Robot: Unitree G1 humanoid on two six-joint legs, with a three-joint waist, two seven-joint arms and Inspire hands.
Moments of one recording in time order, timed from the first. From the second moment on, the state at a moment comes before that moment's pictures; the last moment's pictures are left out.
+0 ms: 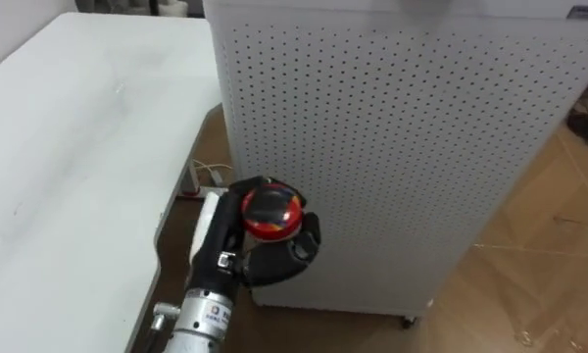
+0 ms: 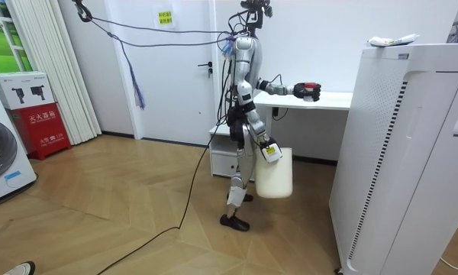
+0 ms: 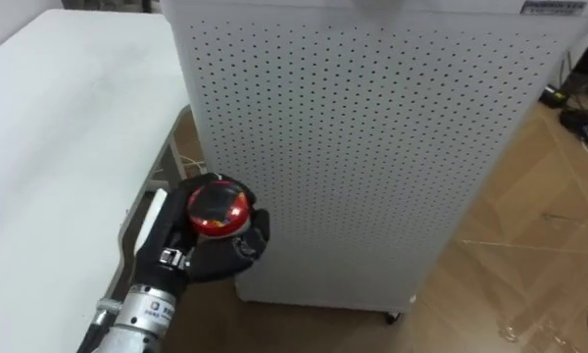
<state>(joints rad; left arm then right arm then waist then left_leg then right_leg) -0.10 0.24 -0.42 0.15 -0.08 -0.32 0.13 -0.07 -0.25 0.33 1.05 0.19 -0.11 0.17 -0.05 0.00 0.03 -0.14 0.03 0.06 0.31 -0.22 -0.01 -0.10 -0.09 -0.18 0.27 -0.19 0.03</state>
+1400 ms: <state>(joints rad) -0.14 0.26 -0.69 0.49 0.05 -0.22 -0.36 -0.22 -0.27 0.33 1.14 0.12 -0.12 0.14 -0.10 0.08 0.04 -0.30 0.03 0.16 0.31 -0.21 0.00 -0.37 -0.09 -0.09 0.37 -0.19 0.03</state>
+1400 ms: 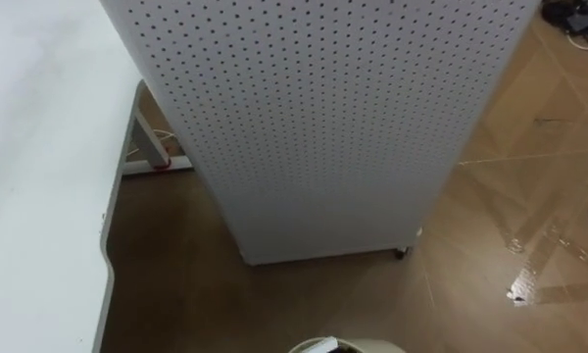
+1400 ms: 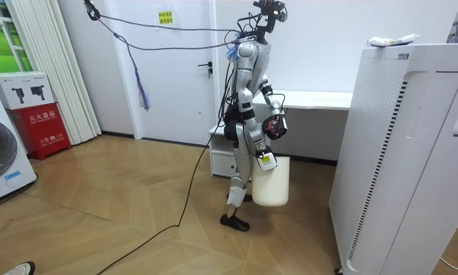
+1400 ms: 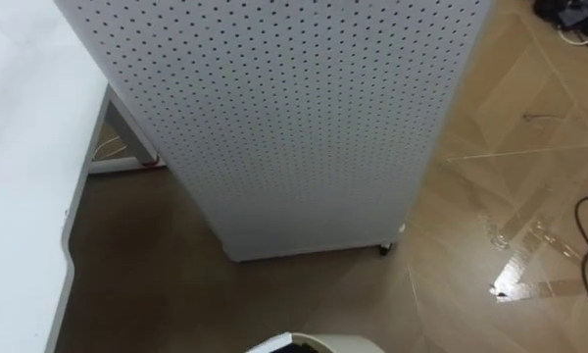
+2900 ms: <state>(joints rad) -0.11 0.27 -0.53 0.27 0.16 -0.27 -0.24 -0.10 -0.27 0.30 1.16 0.27 -0.16 0.10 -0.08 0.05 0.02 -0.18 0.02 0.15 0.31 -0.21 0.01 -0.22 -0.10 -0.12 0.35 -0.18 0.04</state>
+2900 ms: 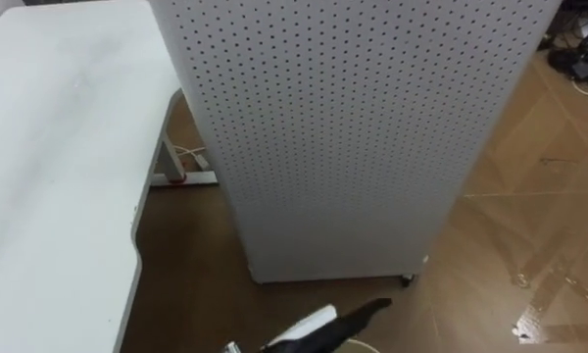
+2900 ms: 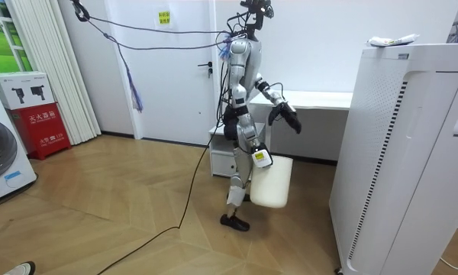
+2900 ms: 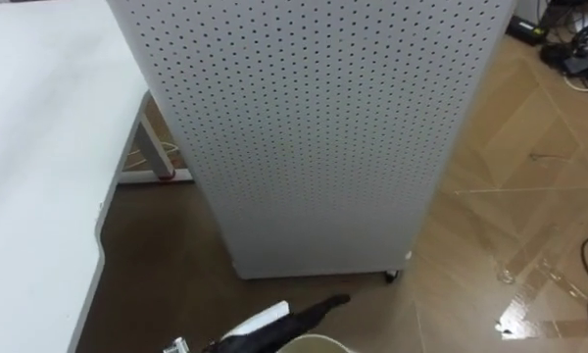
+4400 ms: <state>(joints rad) -0.04 0.29 -0.12 -0.16 0.74 -0.48 0.61 0.04 -0.27 0.20 1.12 0.24 -0.17 0.09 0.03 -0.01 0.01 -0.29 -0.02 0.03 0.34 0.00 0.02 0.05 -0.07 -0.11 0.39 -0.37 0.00</state>
